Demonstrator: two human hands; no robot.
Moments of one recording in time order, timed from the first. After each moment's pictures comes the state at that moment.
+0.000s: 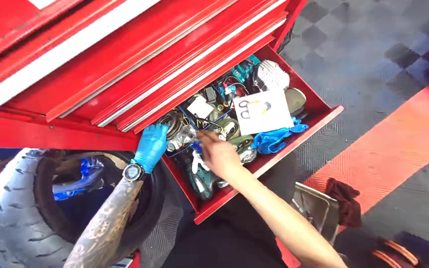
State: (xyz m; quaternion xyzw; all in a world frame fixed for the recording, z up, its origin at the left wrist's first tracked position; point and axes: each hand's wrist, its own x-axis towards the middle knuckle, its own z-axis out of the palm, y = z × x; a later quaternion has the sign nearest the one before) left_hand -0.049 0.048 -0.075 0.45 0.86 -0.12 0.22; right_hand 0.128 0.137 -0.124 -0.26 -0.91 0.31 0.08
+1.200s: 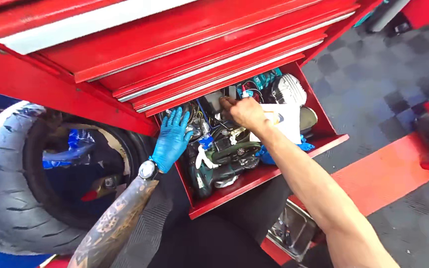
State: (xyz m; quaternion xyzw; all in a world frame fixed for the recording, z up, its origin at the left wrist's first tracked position) left_hand -0.063 0.010 -0.167 0.47 0.87 0.12 0.09; right_hand 0.060 0.282 -0.154 -0.03 -1.00 0.01 0.03
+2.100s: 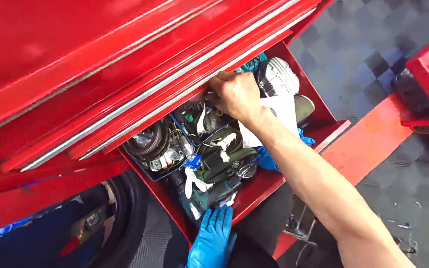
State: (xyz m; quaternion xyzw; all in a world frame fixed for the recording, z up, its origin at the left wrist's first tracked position) left_hand 0.145 -0.046 -0.174 0.59 0.76 0.11 0.24; right_hand 0.027 0.326 -0.142 -0.12 -0.98 0.03 0.14
